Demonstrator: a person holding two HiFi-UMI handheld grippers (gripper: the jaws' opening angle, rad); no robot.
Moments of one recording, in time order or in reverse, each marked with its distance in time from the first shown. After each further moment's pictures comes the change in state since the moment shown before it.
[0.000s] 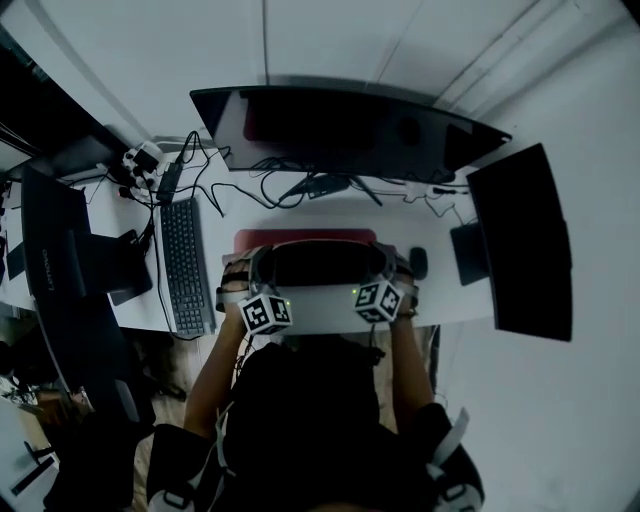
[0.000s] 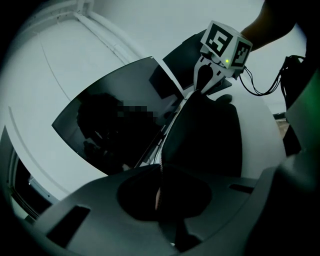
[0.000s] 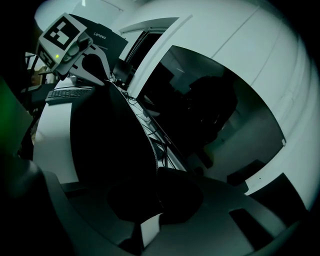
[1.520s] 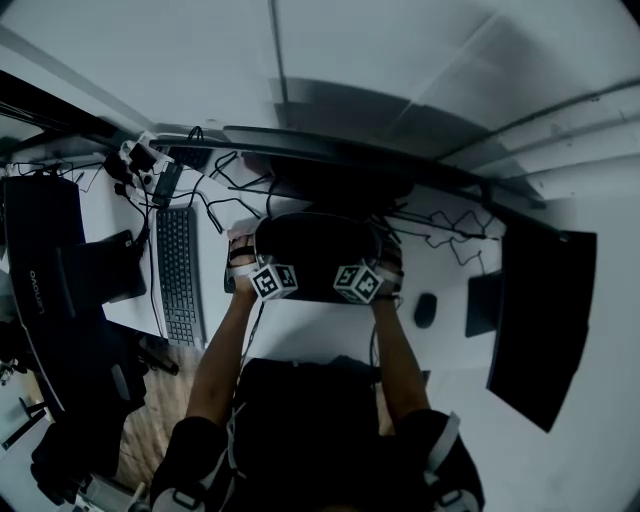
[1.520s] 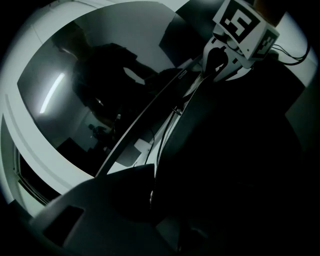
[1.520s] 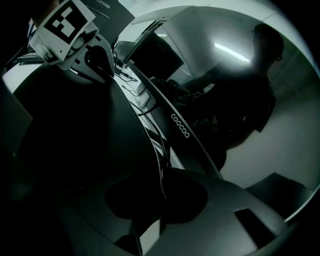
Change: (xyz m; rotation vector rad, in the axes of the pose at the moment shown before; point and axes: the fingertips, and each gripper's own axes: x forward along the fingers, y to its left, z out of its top) left arm 0.207 0.022 -0.067 -0.098 0.198 0.140; right arm 0.220 -0.016 0.021 -0.124 -0.029 -0.059
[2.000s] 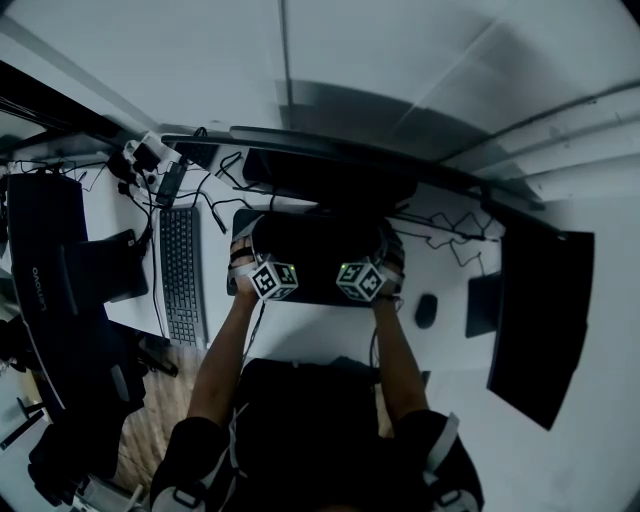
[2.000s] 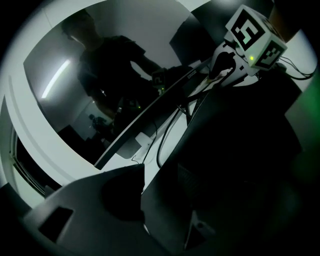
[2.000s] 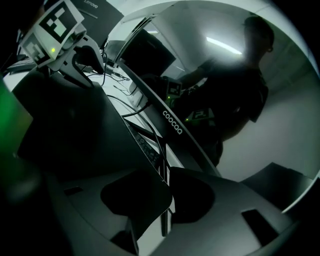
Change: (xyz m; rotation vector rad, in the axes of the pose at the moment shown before) left arm -0.001 0.001 -0.015 -0.090 0.043 -0.029; right arm 0.002 -0.004 -0.005 0.090 0.038 -0.011
